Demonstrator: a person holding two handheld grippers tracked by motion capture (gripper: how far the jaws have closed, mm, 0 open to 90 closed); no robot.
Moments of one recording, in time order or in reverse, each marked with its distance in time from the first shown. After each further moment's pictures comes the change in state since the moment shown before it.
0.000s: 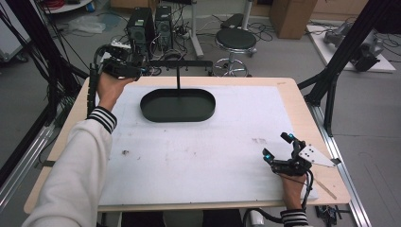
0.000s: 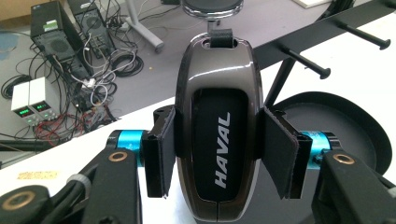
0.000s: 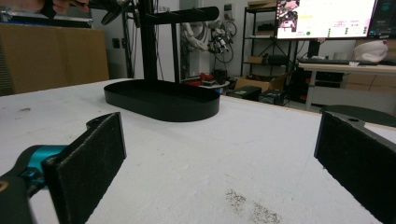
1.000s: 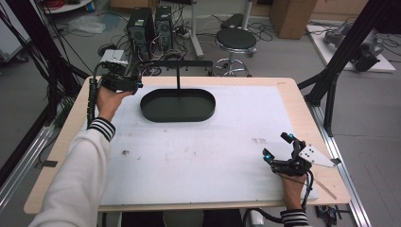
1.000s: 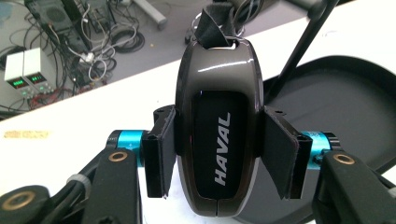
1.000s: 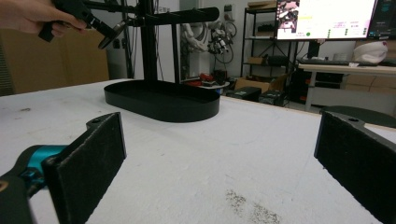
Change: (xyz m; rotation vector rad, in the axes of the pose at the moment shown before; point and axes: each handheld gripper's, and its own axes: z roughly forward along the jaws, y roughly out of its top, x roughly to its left) left arm 0.012 -0.049 0.021 0.068 0.001 -0.039; right arm 0.001 0.000 0.000 -0.001 0.000 0.000
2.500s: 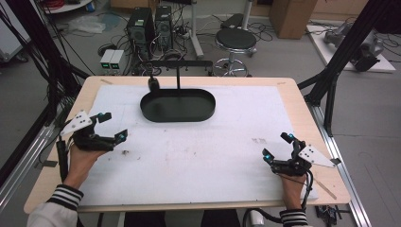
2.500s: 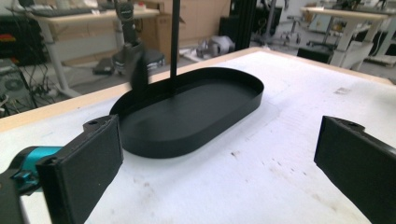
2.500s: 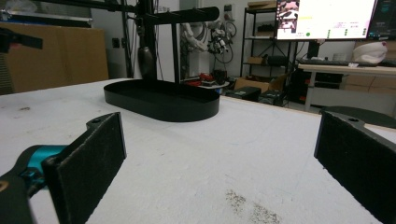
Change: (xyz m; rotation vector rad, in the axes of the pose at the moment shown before) left arm -0.015 -0.169 -0.099 -0.479 -0.321 0.082; right arm 0.000 0.000 0.000 0.000 -0.001 -0.008
